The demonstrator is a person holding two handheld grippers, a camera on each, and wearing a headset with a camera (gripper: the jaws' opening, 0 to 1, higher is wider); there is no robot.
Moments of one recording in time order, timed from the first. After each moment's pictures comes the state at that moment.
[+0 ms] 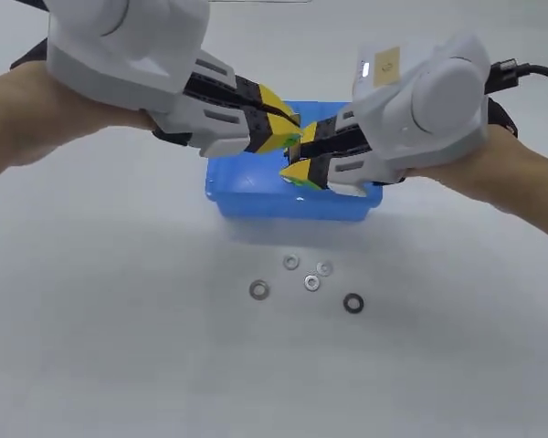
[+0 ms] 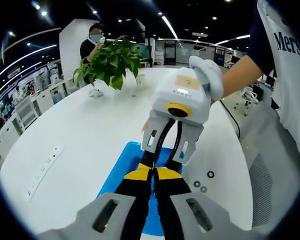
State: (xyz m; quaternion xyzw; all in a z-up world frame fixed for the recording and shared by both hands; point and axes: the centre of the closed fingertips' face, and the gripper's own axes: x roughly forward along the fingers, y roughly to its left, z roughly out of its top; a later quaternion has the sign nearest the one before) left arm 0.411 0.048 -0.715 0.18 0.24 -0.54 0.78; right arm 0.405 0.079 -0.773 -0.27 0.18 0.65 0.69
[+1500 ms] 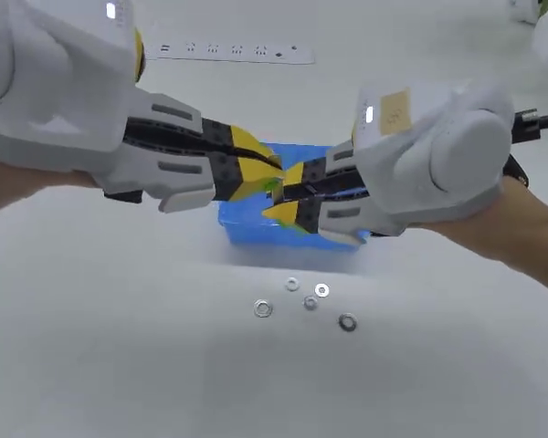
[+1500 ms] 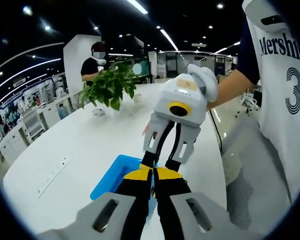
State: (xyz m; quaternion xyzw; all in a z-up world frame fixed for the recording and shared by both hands) left arm 0.332 0.066 -0.646 0.17 0.18 -0.54 0.81; right arm 0.333 0.094 -0.703 -0.28 0.13 0.66 0.69
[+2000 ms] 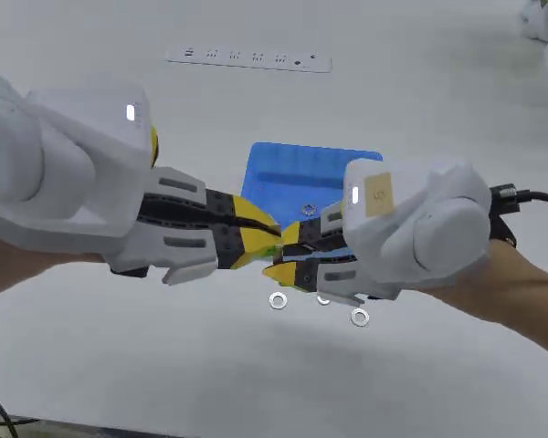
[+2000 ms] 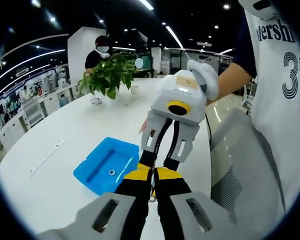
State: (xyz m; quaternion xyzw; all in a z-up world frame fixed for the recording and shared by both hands) left arm 0.285 0.068 -0.673 0.15 0.21 -0.52 0.81; right arm 0.282 0.101 -0.736 -0.30 0.14 0.68 0.65
